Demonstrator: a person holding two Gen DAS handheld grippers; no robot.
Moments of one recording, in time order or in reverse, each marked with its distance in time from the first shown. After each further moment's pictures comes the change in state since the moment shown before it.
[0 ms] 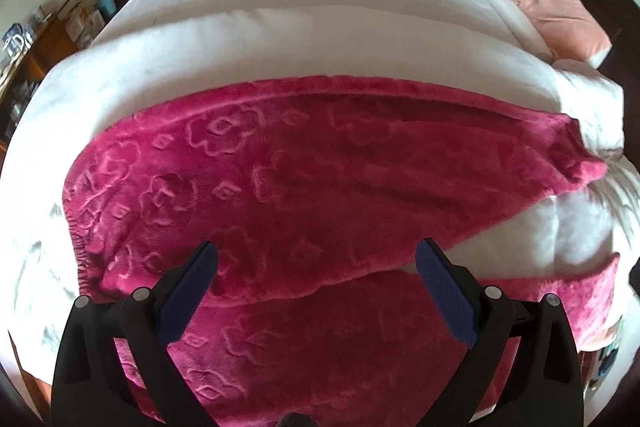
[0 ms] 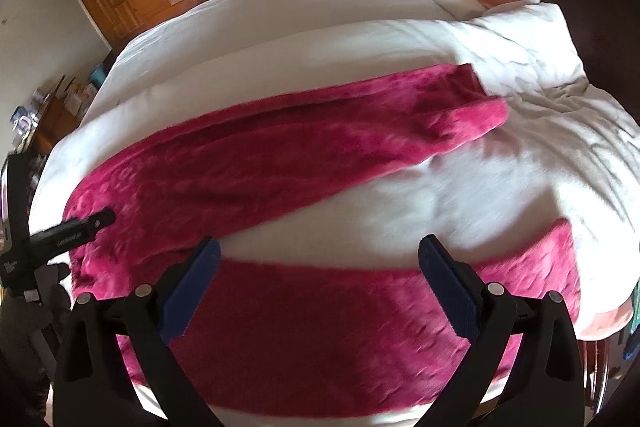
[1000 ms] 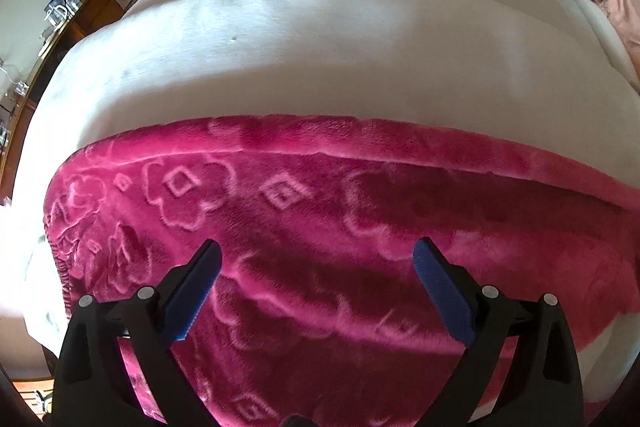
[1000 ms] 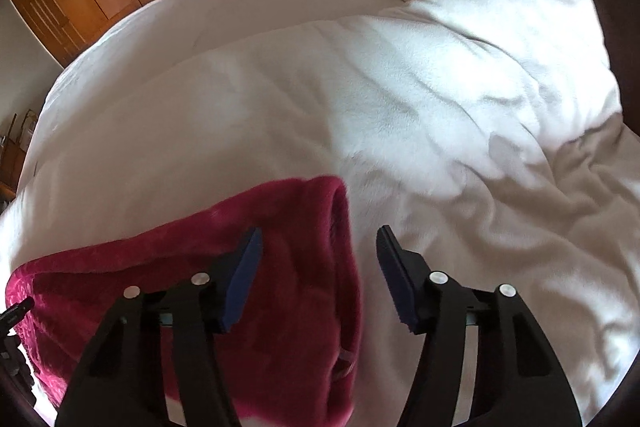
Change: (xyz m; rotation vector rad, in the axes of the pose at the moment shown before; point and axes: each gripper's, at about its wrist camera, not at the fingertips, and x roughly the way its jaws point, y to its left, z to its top) left arm 0.139 -0.016 0.096 -0.137 0.102 0.232; right arm 0.208 -0.253 0.203 0.085 0.087 -0.065
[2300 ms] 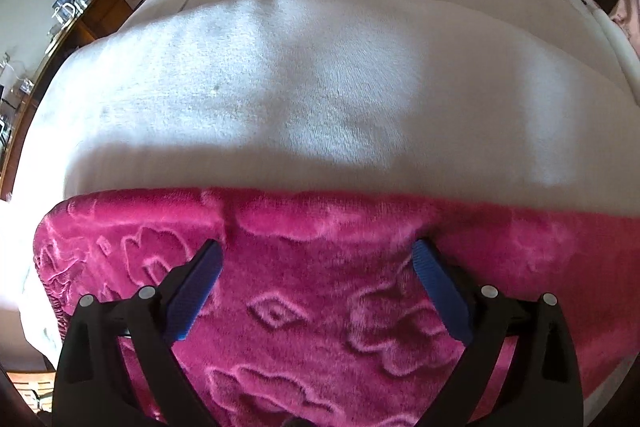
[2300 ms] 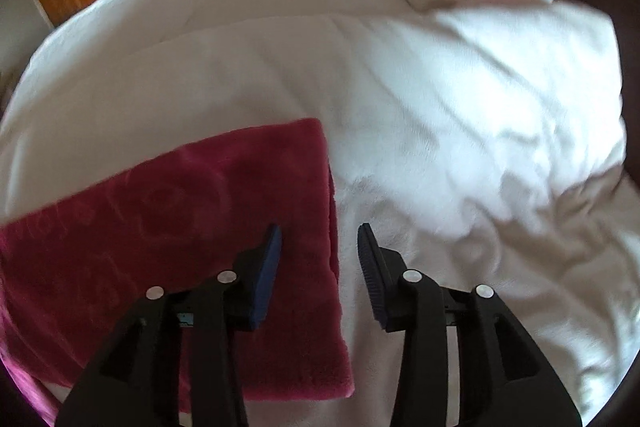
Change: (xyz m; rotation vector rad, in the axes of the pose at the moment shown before) left arm 0.076 0.042 0.102 -0.034 -0.020 0.034; right arm 0.039 0.022 0.021 -0.091 0.016 -0.089
